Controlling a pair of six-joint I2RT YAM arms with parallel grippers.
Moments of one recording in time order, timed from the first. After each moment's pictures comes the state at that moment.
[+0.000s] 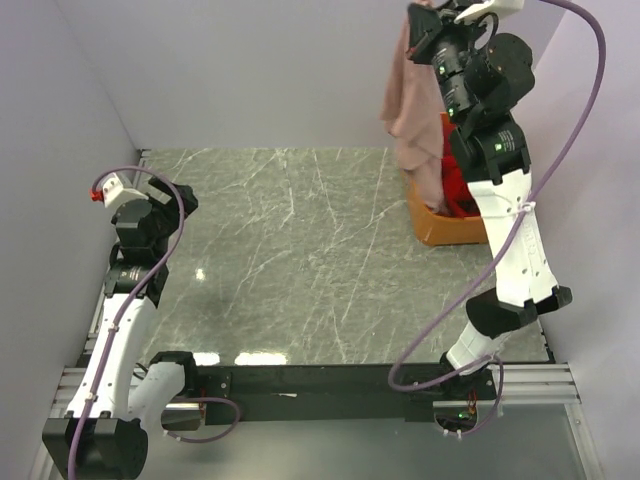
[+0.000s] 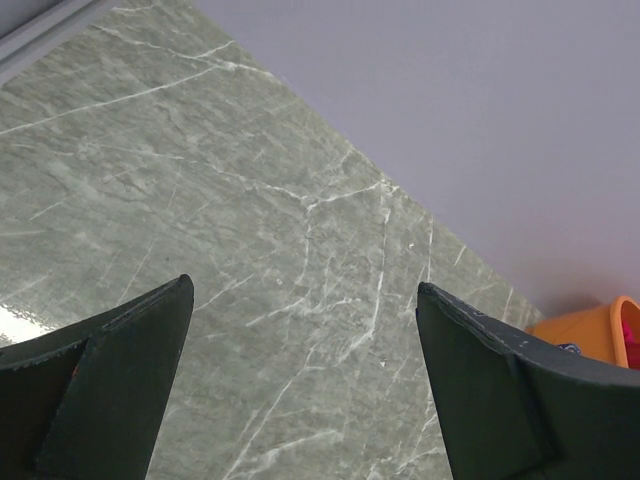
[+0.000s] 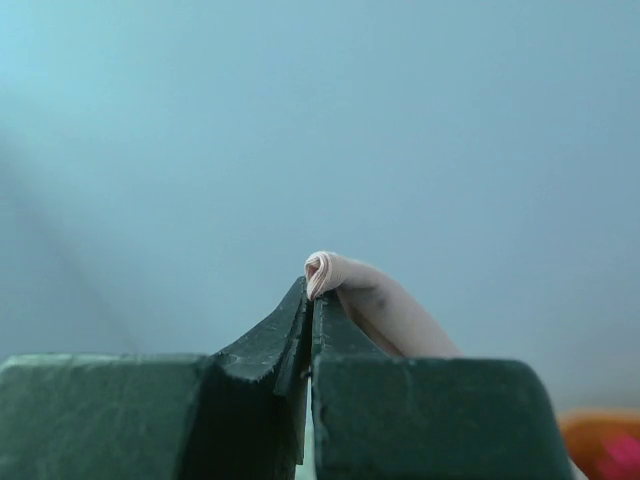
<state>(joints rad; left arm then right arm) -0.01 0.87 0.82 -0.16 -0.22 -0.70 0.37 1.68 2.36 -0.31 0.18 0.22</state>
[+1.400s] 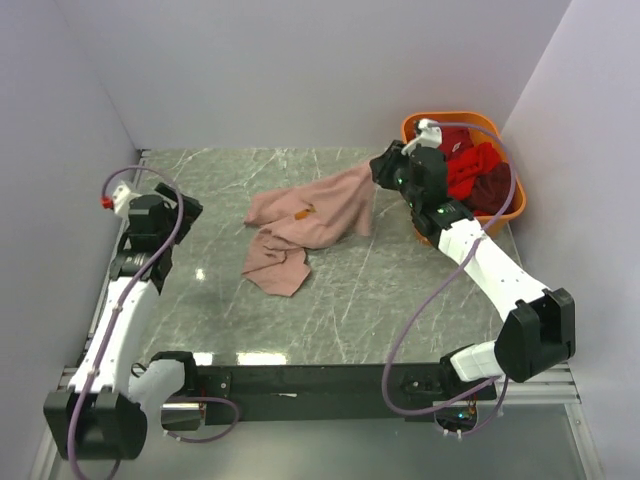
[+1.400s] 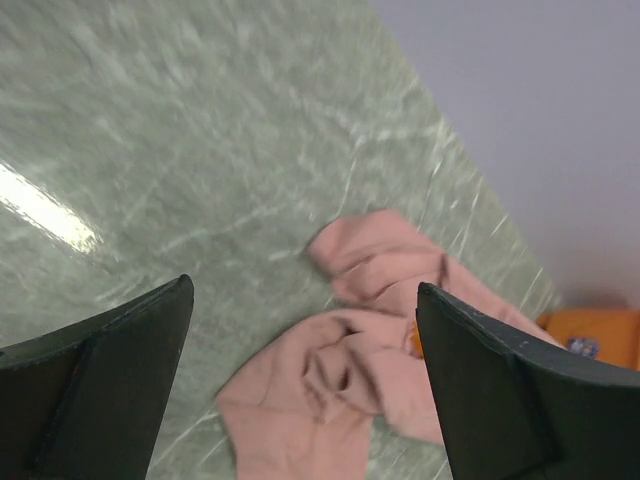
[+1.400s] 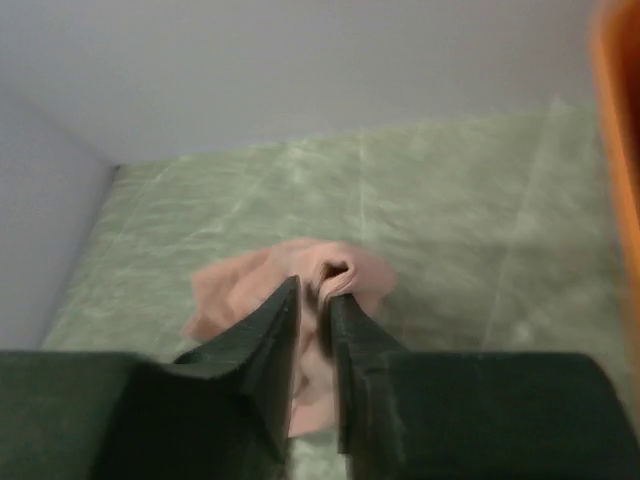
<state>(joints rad) -0.01 0.94 0.85 -0.35 -0.25 -0.88 0.42 1.38 1.18 0.06 0.09 0.47</state>
